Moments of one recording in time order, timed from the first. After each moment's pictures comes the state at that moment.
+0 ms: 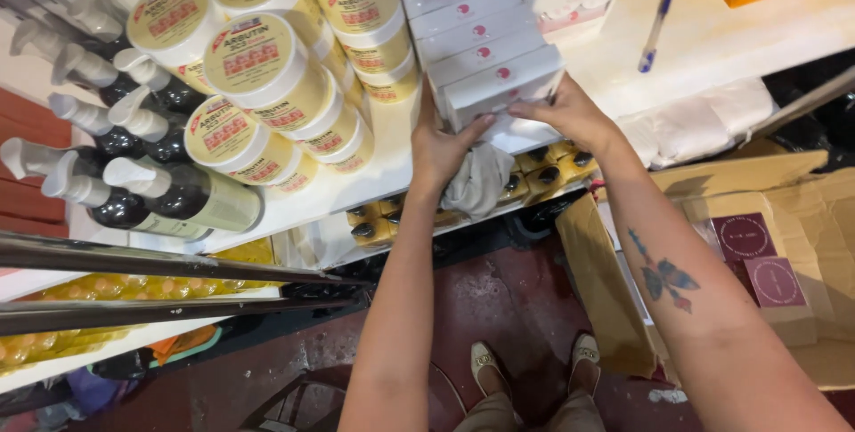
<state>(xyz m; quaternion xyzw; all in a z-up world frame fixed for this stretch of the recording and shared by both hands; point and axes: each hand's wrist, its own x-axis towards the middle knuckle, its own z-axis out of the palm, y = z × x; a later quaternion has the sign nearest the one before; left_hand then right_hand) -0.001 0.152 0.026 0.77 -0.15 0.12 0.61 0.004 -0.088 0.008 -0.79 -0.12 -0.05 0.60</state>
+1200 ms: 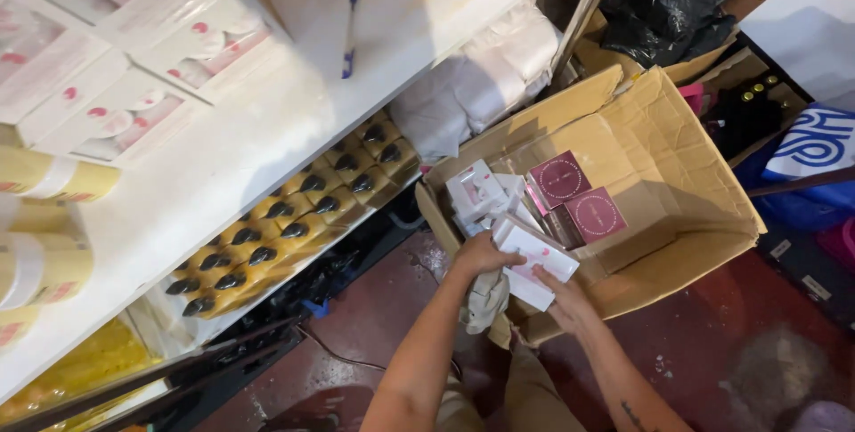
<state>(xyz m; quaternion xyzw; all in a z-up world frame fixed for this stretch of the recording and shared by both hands) -0.190 -0.159 -0.260 0.79 -0.25 -0.44 0.35 -0.389 -0.285 -0.319 -0.35 0.42 0.00 0.84</state>
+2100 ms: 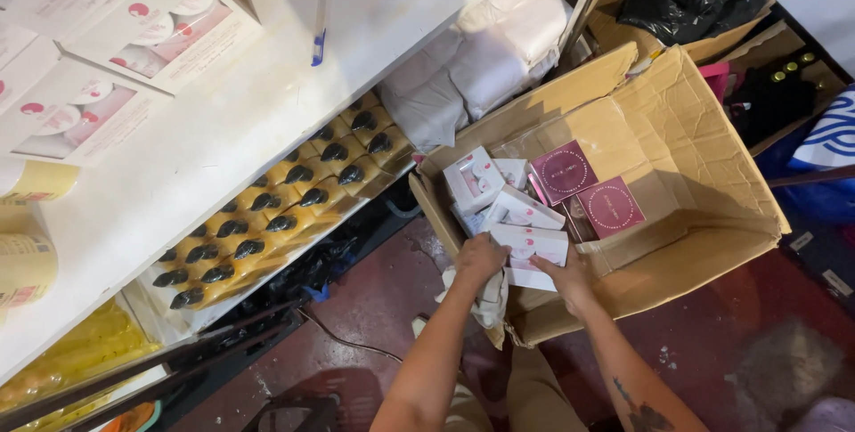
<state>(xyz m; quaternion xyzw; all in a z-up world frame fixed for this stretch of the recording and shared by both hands) -0.219 -0.173 -0.287 0.89 -0.09 -0.39 0.20 -0.369 -0.311 -0.323 -0.57 0.44 -0.02 0.69</state>
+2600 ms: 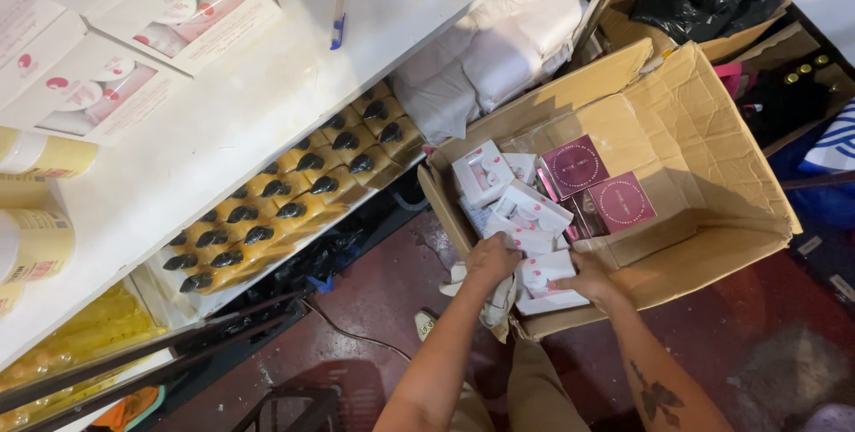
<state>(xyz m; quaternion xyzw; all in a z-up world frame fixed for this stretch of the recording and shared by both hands) -0.237 -0.164 -0.264 0.88 -0.17 -0.39 0.21 -0.390 -0.341 -0.338 -0.65 0.39 0.22 0.61</state>
